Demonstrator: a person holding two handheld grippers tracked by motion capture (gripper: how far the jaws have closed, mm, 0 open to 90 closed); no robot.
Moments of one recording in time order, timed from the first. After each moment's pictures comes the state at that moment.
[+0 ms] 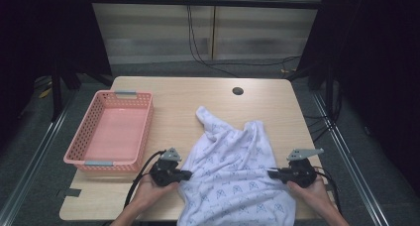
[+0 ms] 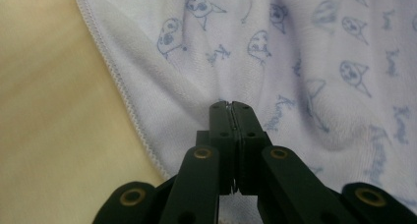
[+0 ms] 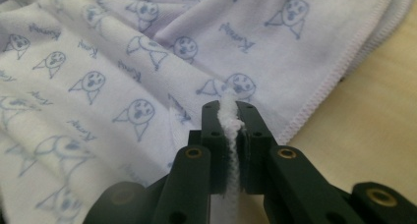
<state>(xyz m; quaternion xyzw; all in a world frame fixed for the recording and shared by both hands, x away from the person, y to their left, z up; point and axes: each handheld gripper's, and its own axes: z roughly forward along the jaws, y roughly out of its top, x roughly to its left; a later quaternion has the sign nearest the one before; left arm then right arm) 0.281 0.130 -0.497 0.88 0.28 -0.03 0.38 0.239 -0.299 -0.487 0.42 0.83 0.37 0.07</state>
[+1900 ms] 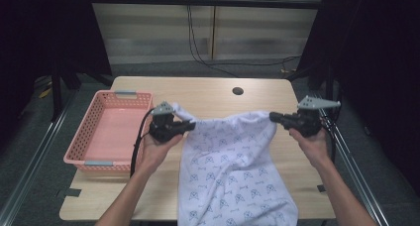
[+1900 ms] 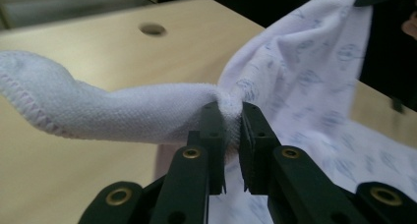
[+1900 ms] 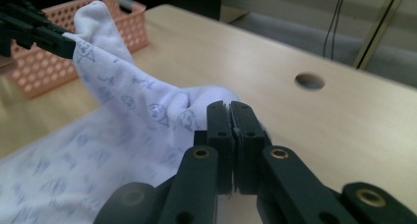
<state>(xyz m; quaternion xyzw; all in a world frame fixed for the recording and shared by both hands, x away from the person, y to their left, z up) 0.352 0.117 -0.424 0.80 0.32 0.05 0.51 0.322 -0.302 -0.385 0.38 0.76 0.49 0.19</state>
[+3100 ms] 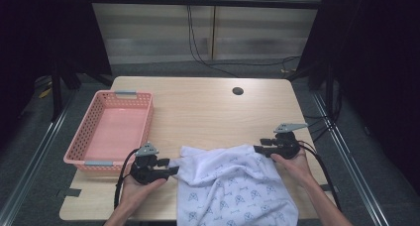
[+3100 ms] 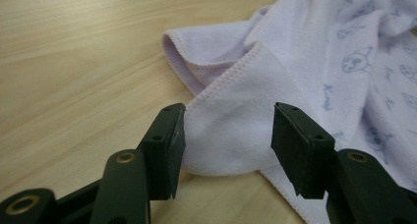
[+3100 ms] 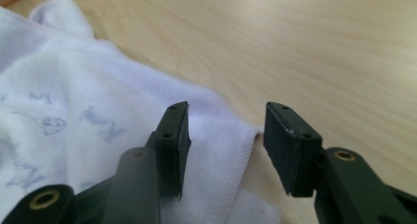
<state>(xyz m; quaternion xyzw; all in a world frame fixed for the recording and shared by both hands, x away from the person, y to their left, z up) 0.286 0.171 -0.482 0.82 0.38 0.03 0.43 0.320 -0.278 -0.481 0.42 0.80 0.41 0.10</state>
